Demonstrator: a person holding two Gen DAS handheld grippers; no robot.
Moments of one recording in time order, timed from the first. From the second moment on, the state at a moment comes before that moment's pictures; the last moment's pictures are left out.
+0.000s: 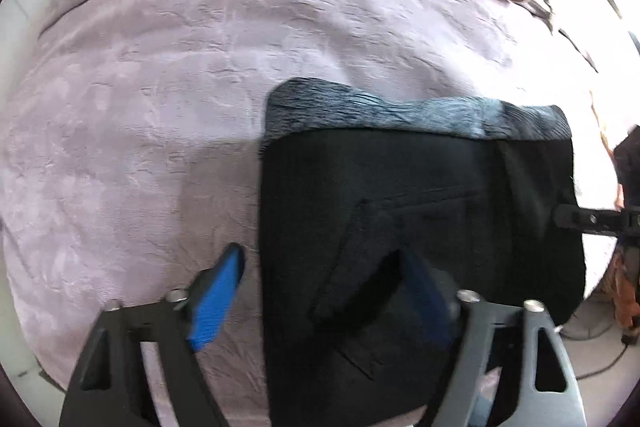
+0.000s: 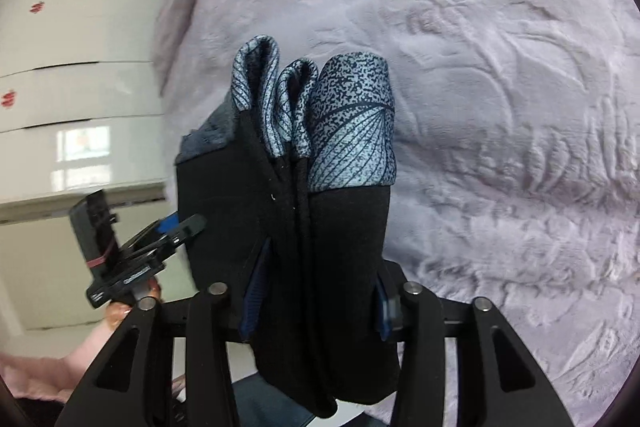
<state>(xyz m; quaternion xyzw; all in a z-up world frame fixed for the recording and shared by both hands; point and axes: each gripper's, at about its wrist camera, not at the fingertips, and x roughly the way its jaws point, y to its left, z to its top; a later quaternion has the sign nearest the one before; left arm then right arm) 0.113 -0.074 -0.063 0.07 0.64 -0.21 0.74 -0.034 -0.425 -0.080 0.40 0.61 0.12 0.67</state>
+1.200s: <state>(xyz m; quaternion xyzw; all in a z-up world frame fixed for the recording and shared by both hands) 0.025 -0.132 0.035 0.12 0.61 -0.06 0.78 -0.047 -0.379 0.026 0.15 0.64 0.03 0.75</state>
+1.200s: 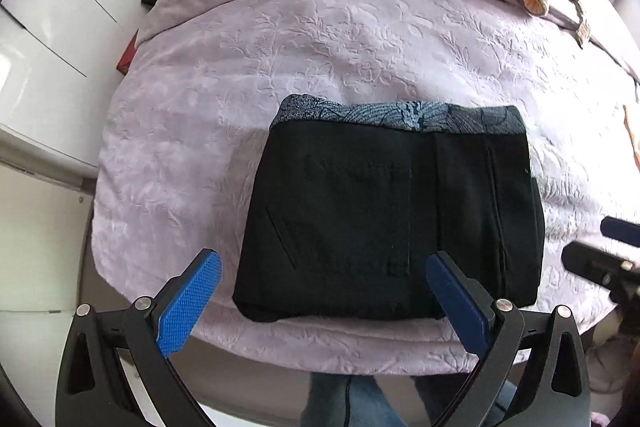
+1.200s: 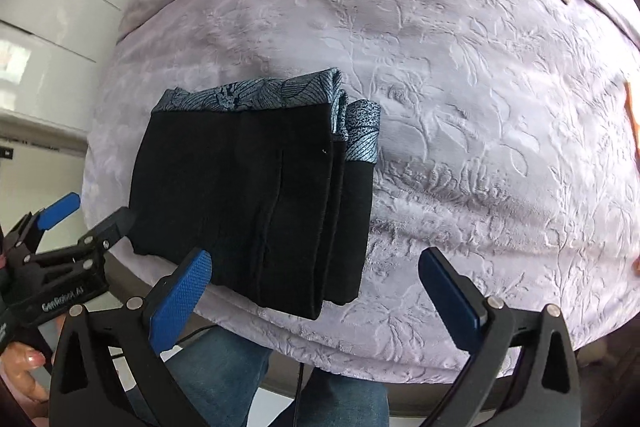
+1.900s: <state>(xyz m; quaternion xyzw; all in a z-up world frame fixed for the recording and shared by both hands) 0.014 -0.097 0.013 0.16 0.61 -0.11 0.77 -0.074 -0.339 0.029 0.17 0.62 -0.06 0.76</state>
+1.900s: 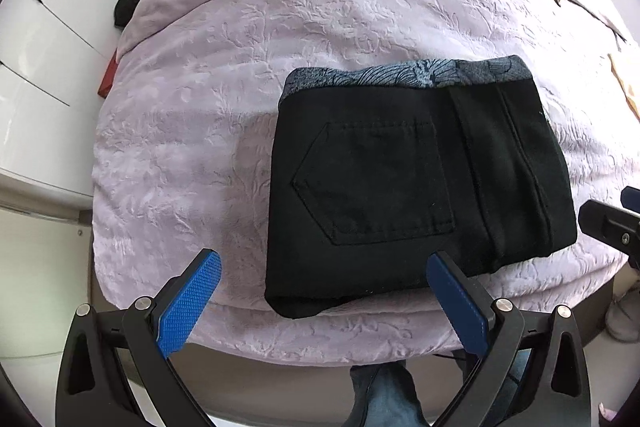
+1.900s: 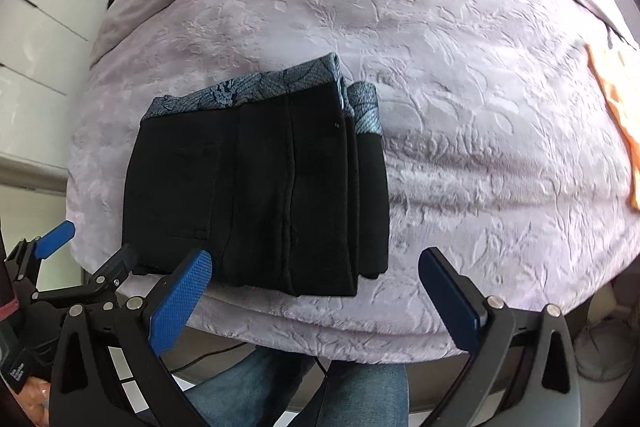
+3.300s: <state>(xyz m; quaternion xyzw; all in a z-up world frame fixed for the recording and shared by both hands) 0.003 -0.085 0.015 0.15 0.60 -0.11 0.77 -0.092 -0.305 0.038 0.12 0.62 -0.08 0.77</state>
